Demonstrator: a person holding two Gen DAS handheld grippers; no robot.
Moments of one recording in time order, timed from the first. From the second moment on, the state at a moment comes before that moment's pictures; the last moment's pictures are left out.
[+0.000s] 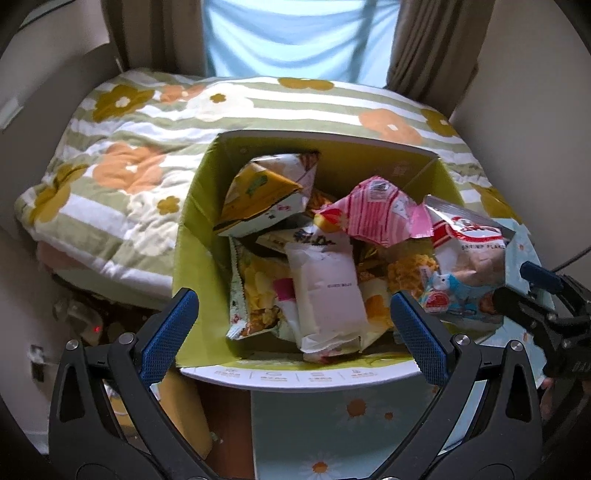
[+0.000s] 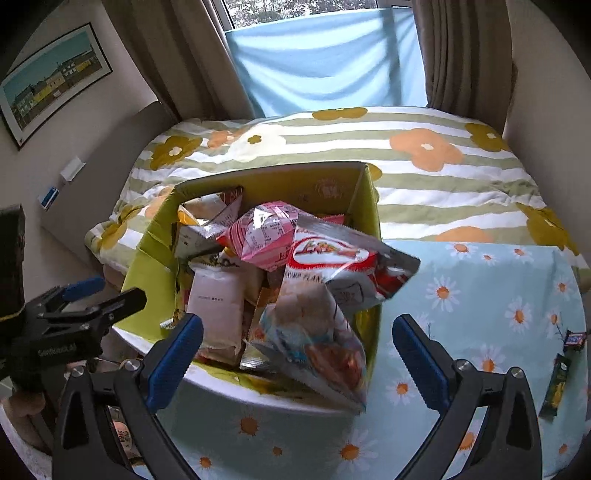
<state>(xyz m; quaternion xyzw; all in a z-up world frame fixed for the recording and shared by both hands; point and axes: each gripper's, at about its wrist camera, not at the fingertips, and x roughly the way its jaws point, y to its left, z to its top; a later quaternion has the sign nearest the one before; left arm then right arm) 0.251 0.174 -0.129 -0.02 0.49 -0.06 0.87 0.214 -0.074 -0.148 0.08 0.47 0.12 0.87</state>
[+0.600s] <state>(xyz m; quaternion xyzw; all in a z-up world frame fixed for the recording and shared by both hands) 0.240 0.082 -0.093 0.02 0.44 -0.18 0.88 0.138 -0.166 -0.136 0.13 0.44 -0.01 0.89</state>
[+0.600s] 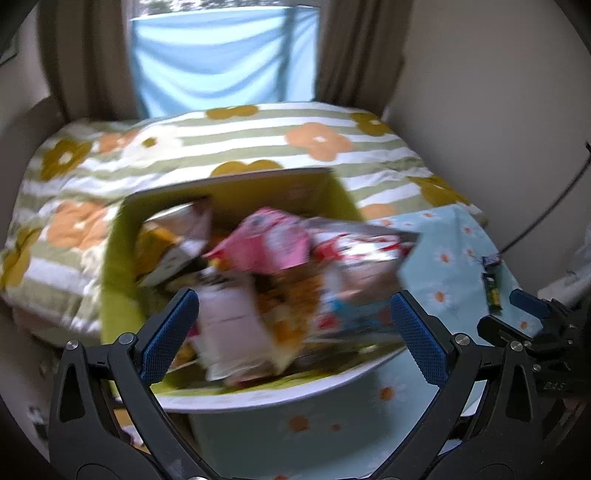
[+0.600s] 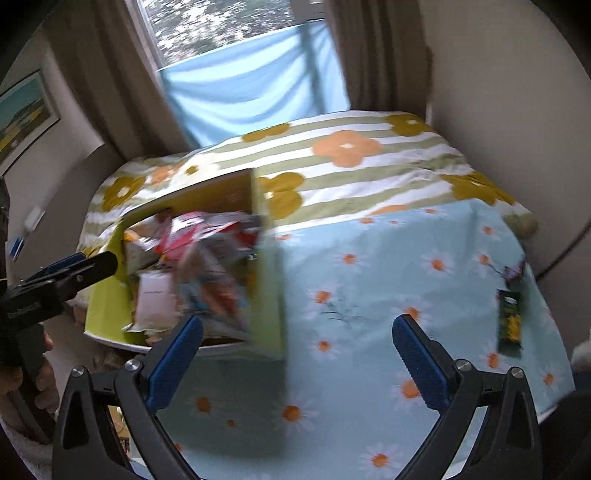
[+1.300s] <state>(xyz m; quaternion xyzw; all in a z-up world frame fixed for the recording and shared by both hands) 0.226 -0.197 -0.121 0.10 0.47 -0.30 0.82 0.081 -0.381 -0.165 0.17 0.45 -0.12 0.87</state>
